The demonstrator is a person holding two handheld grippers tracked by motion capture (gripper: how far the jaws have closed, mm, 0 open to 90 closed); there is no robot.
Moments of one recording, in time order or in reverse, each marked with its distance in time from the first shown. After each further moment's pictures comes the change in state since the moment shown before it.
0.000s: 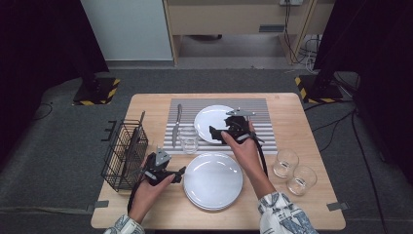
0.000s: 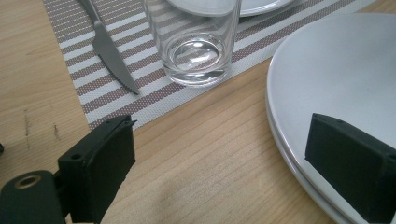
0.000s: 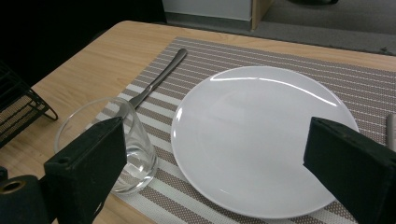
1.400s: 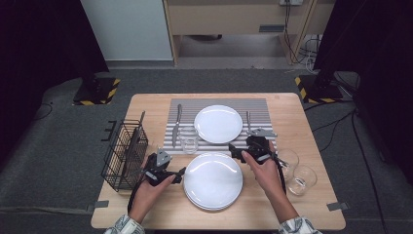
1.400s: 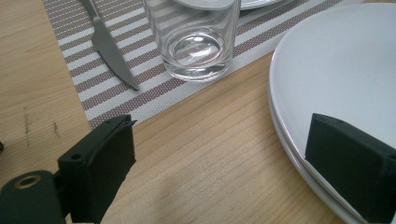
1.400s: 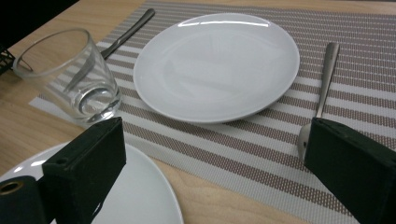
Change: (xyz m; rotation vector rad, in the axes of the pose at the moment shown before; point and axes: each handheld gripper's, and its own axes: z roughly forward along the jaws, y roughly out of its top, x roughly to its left) left arm -0.002 -0.001 0.002 0.016 0.006 0.017; right arm -0.033 -0.065 -0.043 0.035 -0.053 0.033
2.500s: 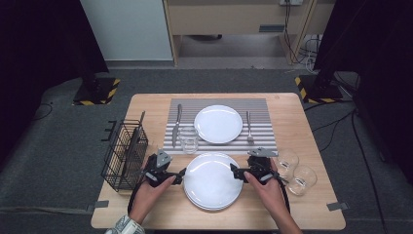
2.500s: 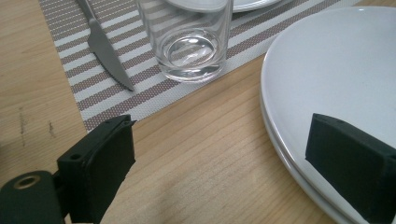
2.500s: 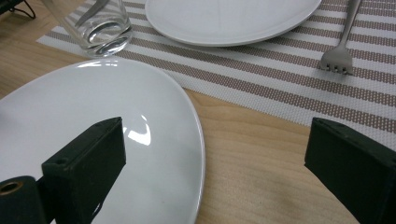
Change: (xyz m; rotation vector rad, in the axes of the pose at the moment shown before) left arm -0.004 0.000 -0.003 -0.008 -0.011 -0.001; right arm 0.008 -0.055 -0.015 0.062 0.028 -0.027
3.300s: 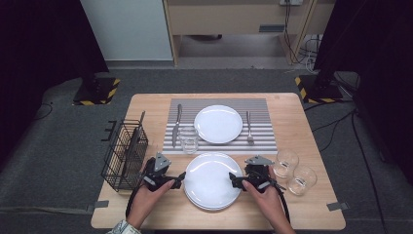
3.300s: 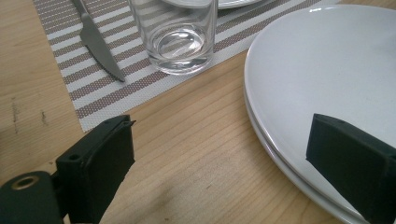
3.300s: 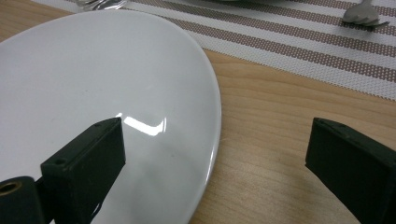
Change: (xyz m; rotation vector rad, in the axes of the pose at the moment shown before) left arm -0.003 -0.007 -0.012 -0.006 -0.022 -0.018; right arm 0.009 -0.021 0.003 0.055 -0.007 -0.026
